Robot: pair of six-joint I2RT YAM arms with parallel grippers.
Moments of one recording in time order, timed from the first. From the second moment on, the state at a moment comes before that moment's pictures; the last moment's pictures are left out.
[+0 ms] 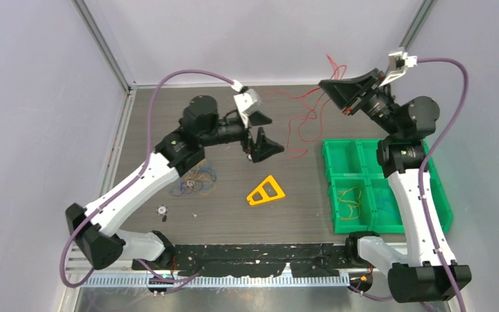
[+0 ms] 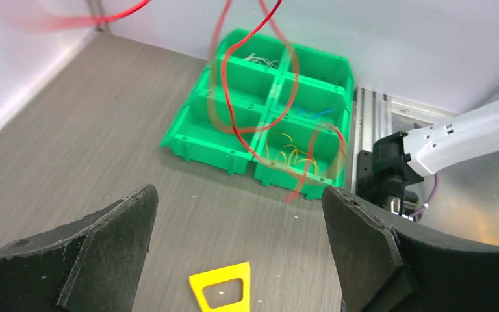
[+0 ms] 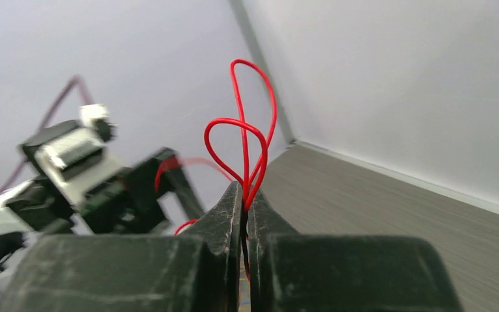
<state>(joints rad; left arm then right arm) -0.77 1.34 1.34 -0.13 0.56 -0.05 0.08 1.03 1.17 0.30 -0.76 0.71</state>
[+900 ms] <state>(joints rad) -0.48 0.93 1.03 -0.31 0.50 -0.06 -0.62 1.33 1.24 -0.31 -0.71 -0.26</state>
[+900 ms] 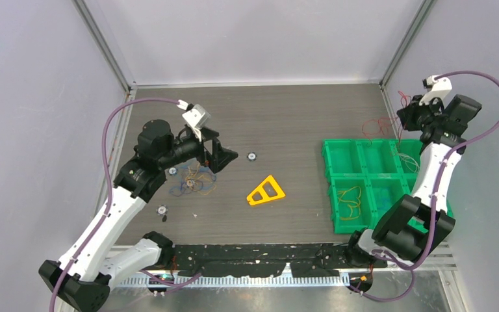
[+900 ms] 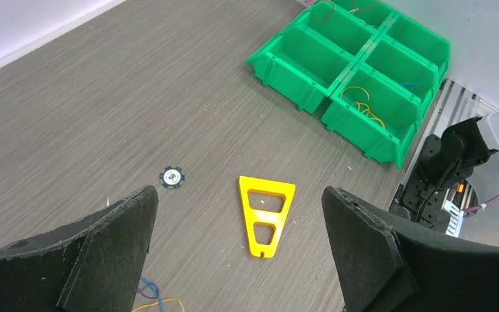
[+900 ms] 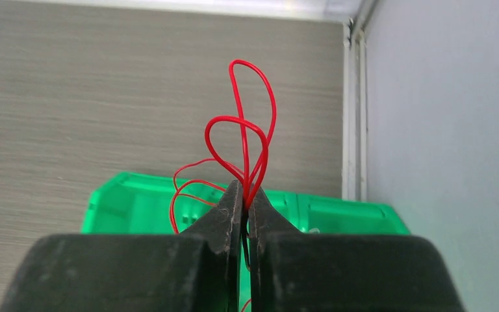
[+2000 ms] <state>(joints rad) -0.47 0.91 0.98 -0.32 0.45 -0.10 -0.36 1.40 1.14 -0.44 -0.37 -0.50</state>
